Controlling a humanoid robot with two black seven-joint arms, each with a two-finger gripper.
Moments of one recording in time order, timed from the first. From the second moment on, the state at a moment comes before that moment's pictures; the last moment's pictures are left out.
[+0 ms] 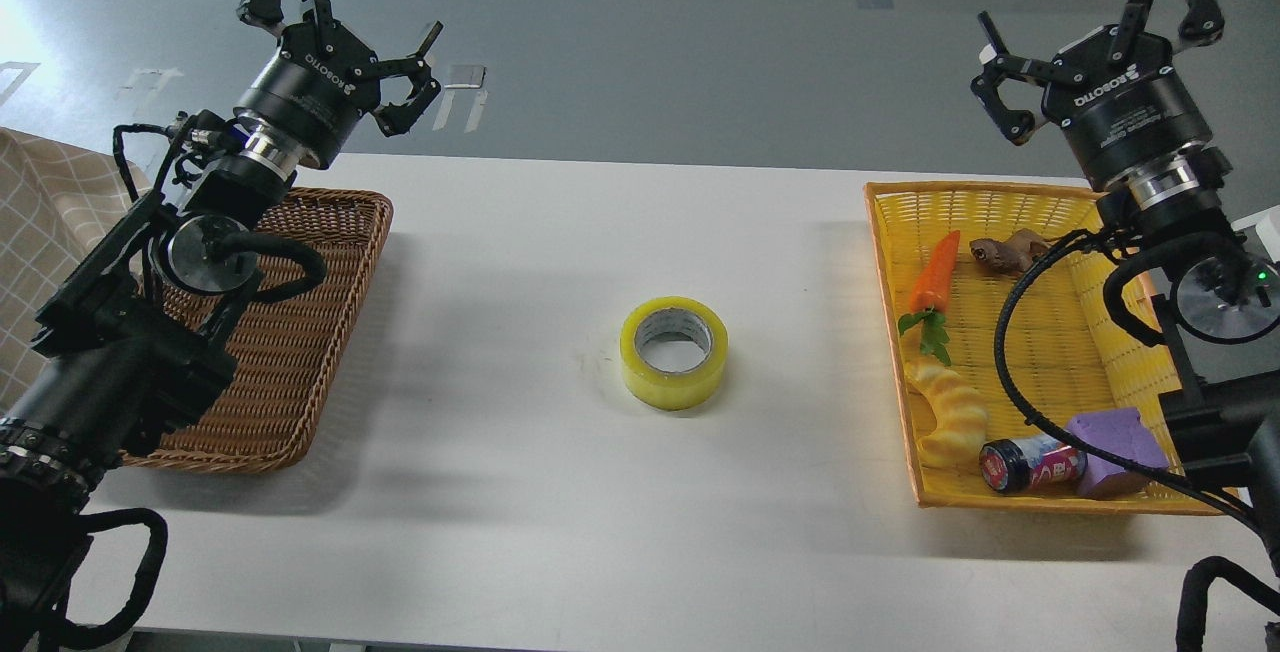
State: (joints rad) left arm -0.65 0.35 -1.17 -0.89 0.21 -0.49 -0.15; right arm 0.56 -0.17 1.44 1.00 -0.18 0.49 -0.09
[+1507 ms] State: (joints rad) left arm -0.79 0.38 -0.73 -1.30 2.01 -0.39 -0.13; right arm 0.33 -0.25 1.52 1.07 -0.18 0.49 -0.08
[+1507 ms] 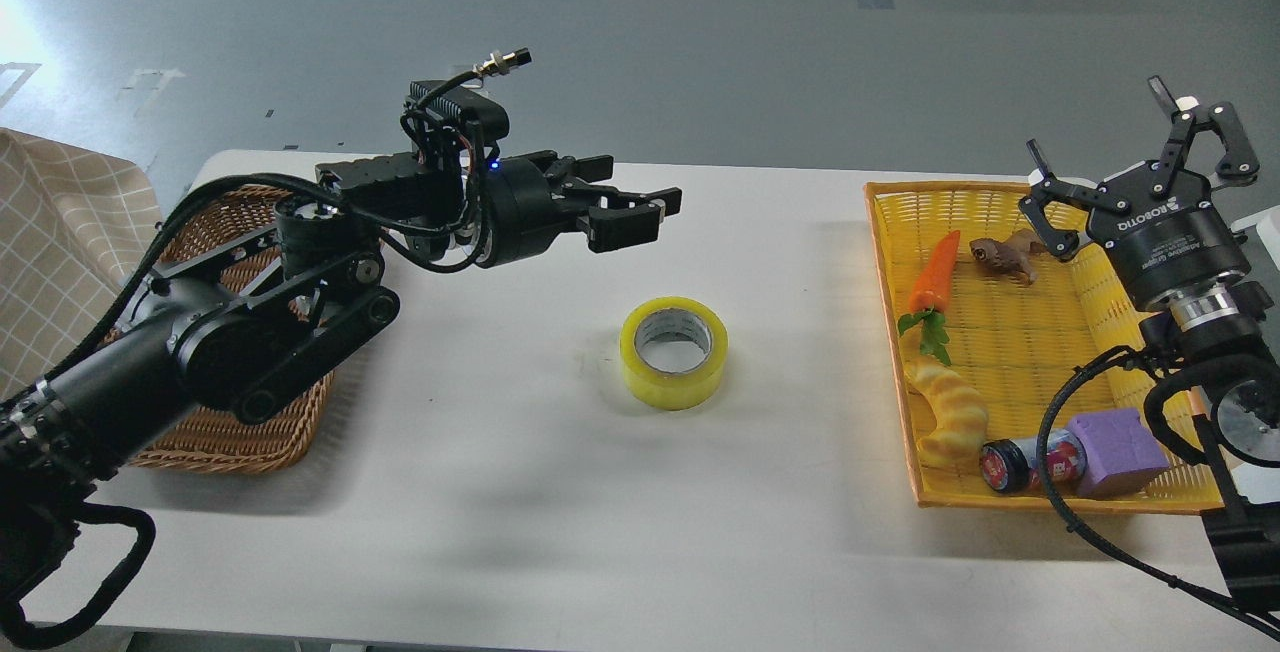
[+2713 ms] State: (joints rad) left arm -0.85 0.20 -0.43 -1.13 2.00 -0.46 0.06; right arm 0.31 -0.25 1.51 1.06 -0.18 0.49 -0.08
